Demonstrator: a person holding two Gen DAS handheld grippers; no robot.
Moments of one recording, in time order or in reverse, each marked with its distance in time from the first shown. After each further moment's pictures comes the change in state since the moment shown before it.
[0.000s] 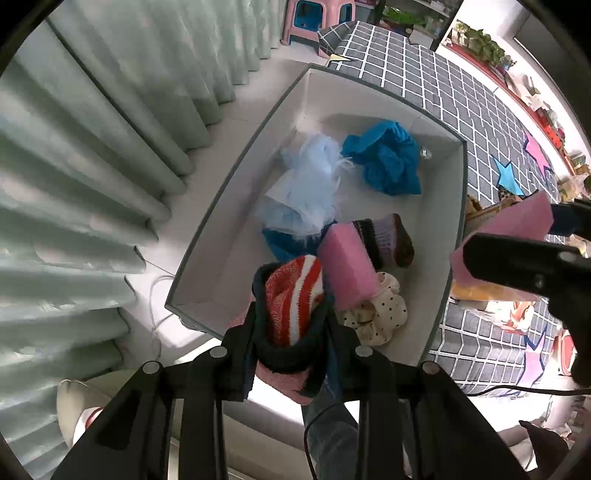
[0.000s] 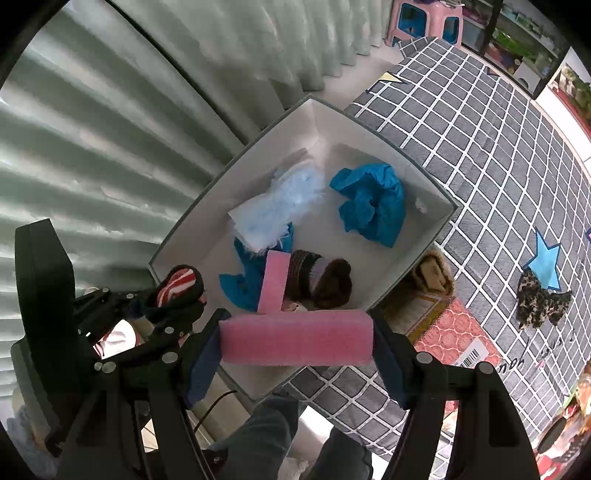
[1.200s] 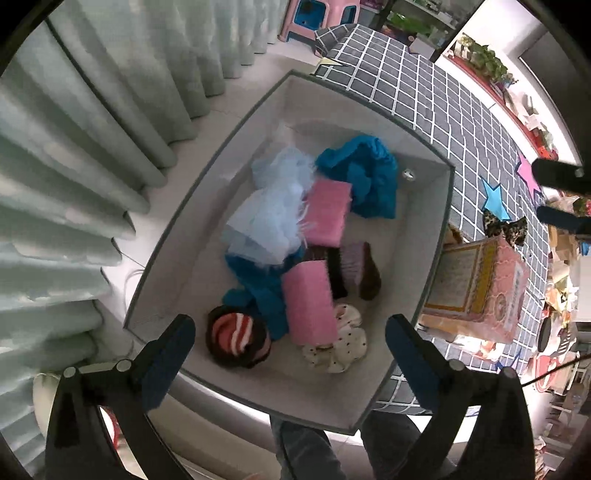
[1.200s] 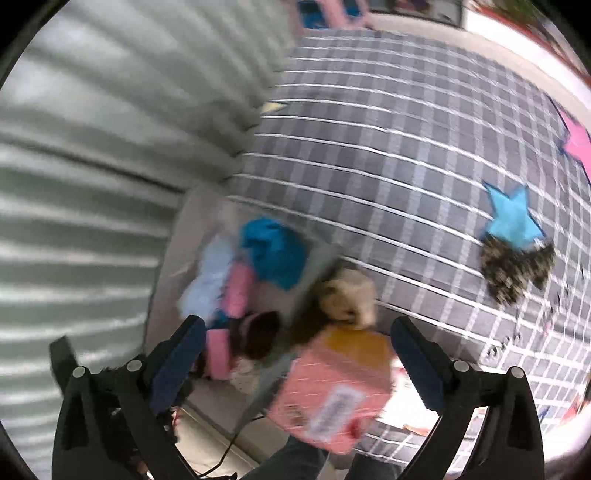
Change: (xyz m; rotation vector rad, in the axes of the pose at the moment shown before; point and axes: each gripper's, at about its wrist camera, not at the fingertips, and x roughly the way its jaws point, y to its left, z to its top) left arm 0.006 -0.016 0.032 -0.063 0.024 -0.078; right arm -0.025 -0.159 0.022 0.403 -0.072 0.112
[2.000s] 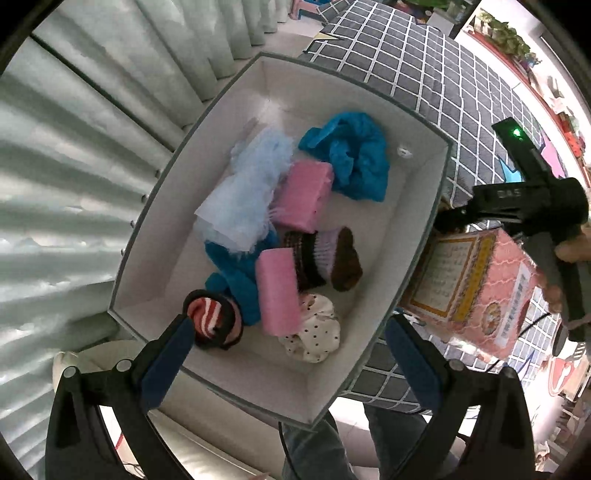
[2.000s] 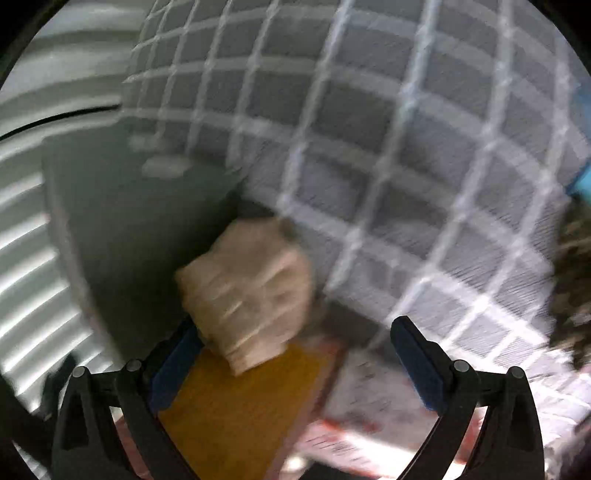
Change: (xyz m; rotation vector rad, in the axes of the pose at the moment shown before) left arm 0.008 -0.052 0.008 -0.015 0.098 0.127; right arm 0.159 -0.085 0.034 -0.040 0.432 0.009
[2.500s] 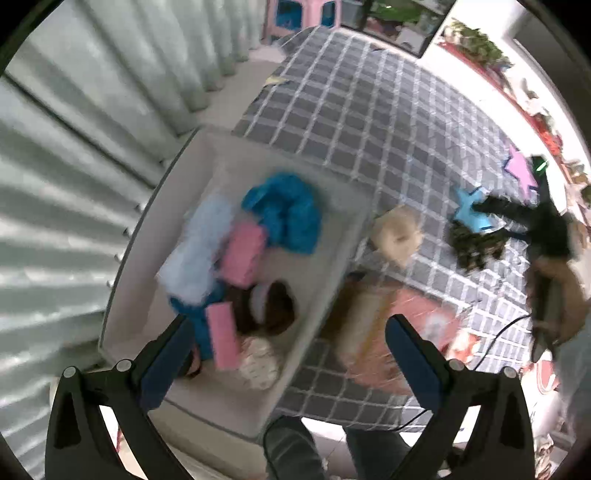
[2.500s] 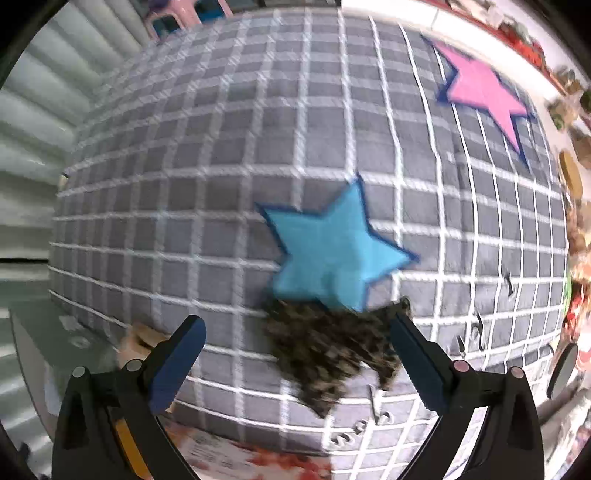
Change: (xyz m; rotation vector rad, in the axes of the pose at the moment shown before) left arm -0.048 -0.056 0.038 0.058 -0.091 -0.074; right arm -0.108 -0.124 -0.019 0.316 -0.439 -0.265
